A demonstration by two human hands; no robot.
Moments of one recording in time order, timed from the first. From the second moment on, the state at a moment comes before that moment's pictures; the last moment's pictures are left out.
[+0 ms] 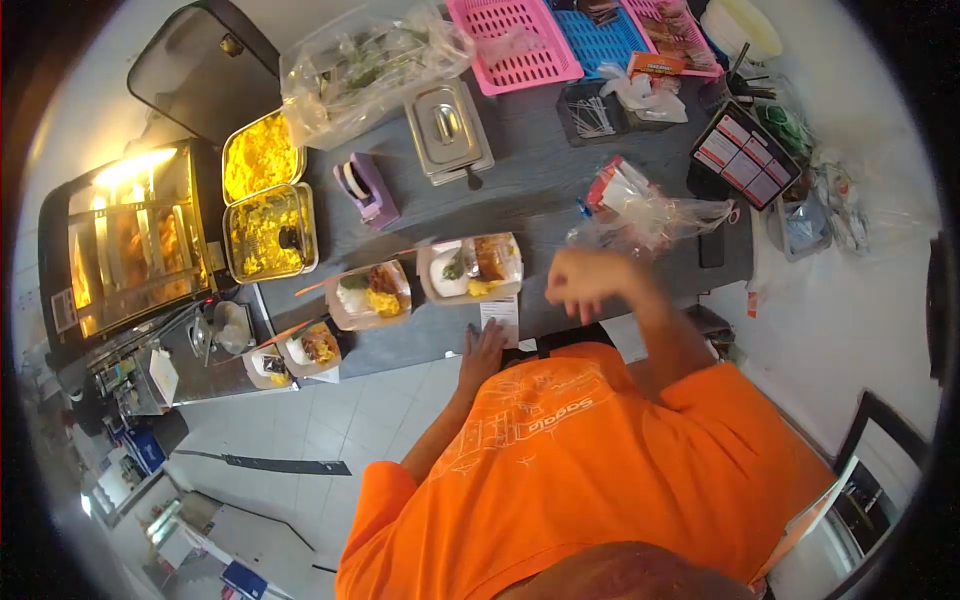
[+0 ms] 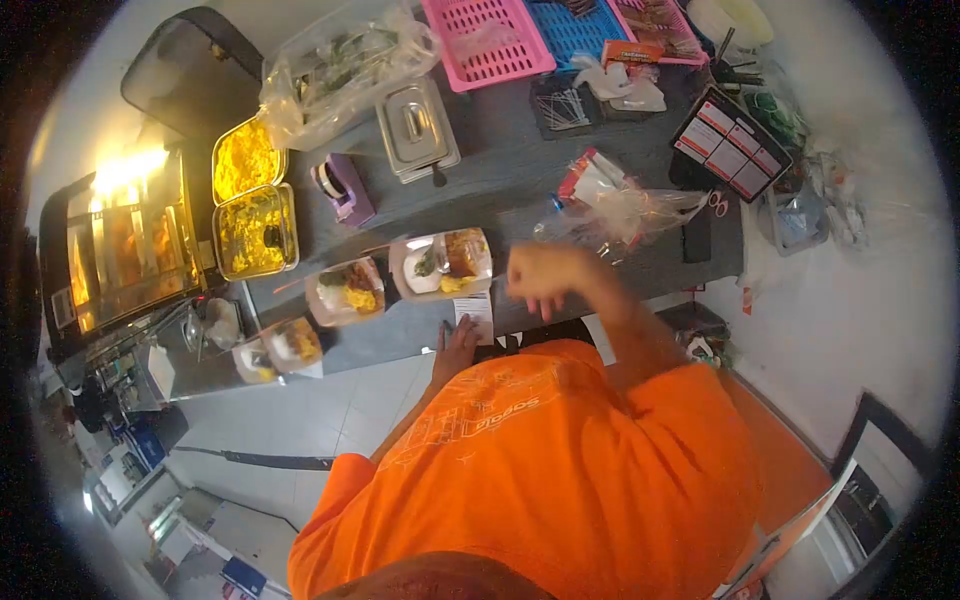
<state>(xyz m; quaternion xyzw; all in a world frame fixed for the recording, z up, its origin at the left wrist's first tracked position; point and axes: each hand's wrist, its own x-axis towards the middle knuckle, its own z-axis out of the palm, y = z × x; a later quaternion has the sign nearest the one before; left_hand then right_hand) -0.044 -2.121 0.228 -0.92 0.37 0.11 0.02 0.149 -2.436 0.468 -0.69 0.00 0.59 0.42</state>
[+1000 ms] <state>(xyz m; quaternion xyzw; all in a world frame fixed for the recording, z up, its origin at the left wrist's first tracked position) 0.010 -2.228 0.243 -0.91 0.29 0.03 -0.29 -0.024 -2.452 0.243 -0.36 0.34 0.00 0.87</state>
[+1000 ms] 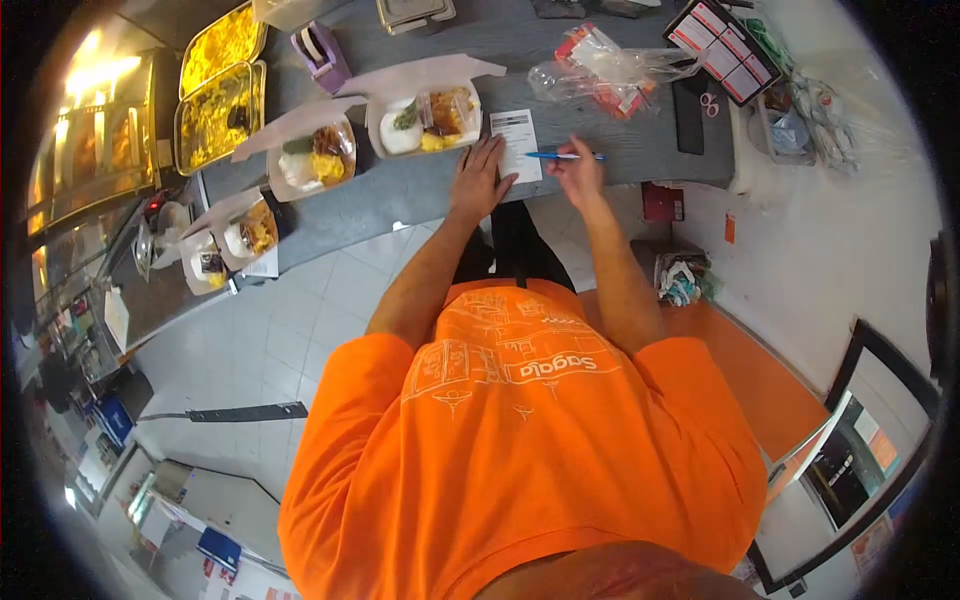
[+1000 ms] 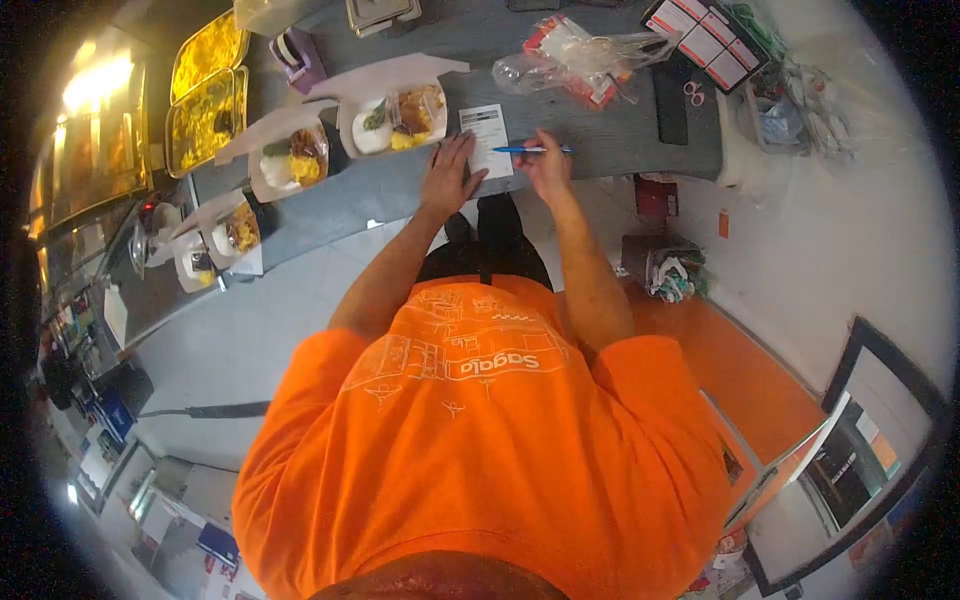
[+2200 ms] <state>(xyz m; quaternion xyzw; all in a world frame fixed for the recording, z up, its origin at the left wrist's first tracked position) 0.015 -2.229 0.245 -0.89 0.30 0.06 -0.34 0.061 -2.533 0.460 -0.86 -0.06 0.08 0.51</state>
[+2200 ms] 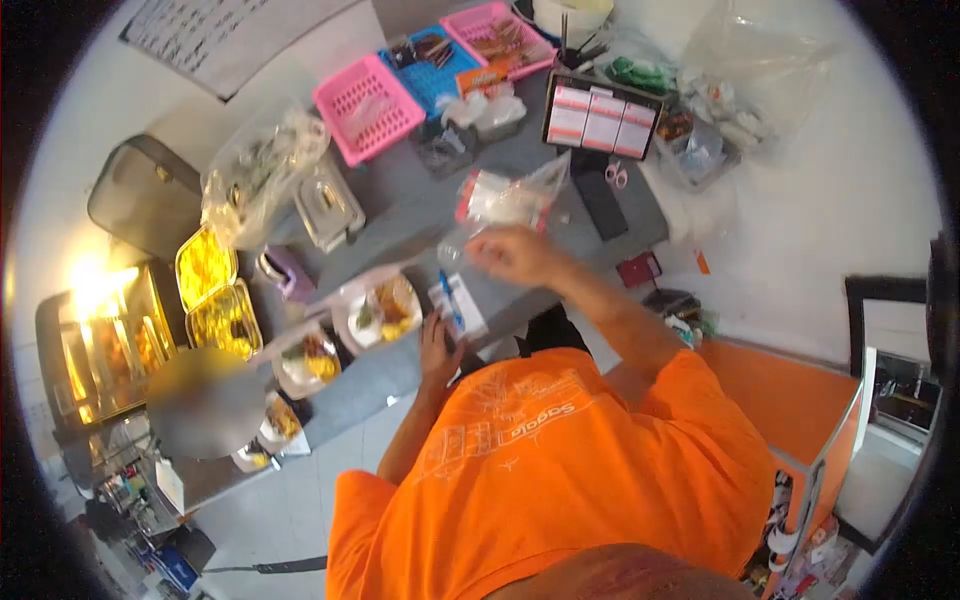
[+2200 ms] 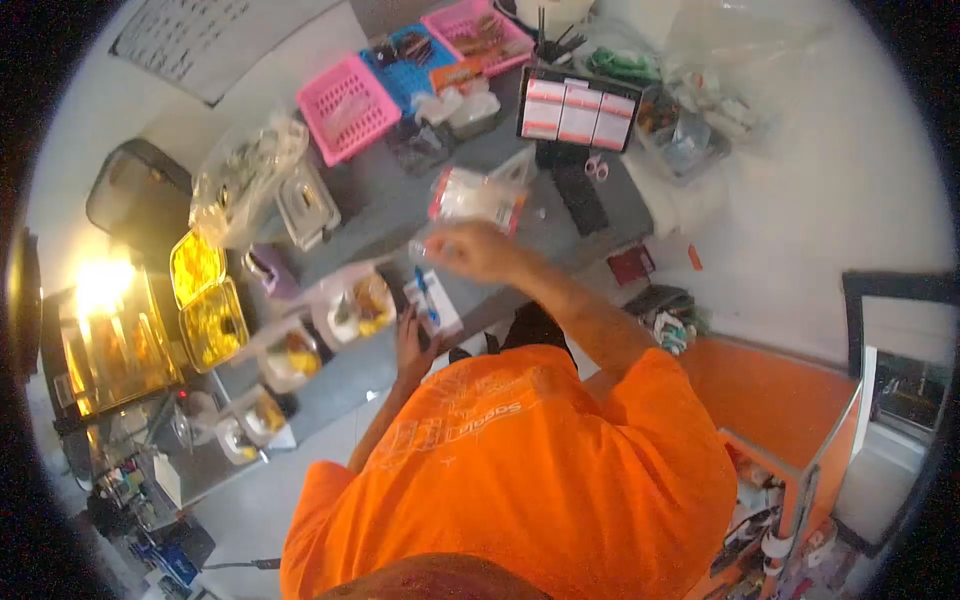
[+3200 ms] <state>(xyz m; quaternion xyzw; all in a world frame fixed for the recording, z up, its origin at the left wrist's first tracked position) -0.095 -2.357 0.302 -0.95 -0.12 0.16 -0.23 0.474 -3.247 0.307 -0.83 0.24 0.21 0.47</state>
